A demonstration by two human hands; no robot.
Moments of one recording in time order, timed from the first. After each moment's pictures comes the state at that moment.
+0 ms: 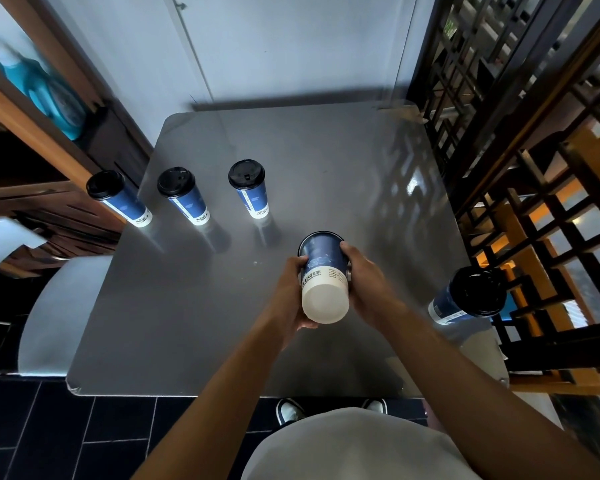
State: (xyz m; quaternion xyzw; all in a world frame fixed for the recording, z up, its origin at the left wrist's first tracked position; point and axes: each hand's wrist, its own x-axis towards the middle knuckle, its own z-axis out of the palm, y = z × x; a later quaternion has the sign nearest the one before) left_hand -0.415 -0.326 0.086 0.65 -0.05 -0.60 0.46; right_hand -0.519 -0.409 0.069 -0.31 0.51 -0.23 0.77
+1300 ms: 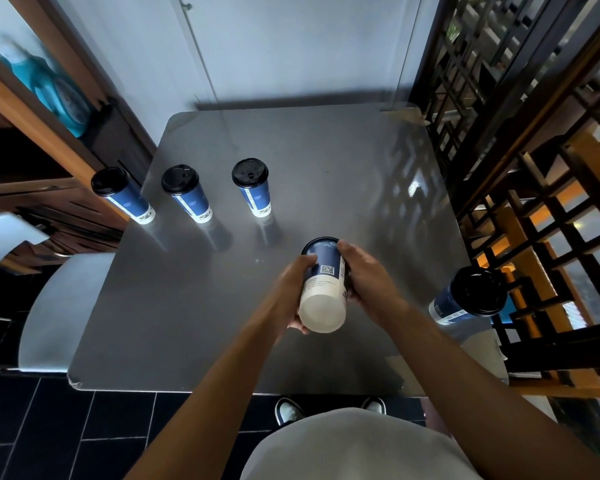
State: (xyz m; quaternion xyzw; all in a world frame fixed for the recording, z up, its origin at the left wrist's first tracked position) left_hand -0.414 -0.320 0.106 0.67 -0.12 -0.60 0.42; right_hand -0.523 -0.403 0.073 -0.44 0.50 -0.23 0.71
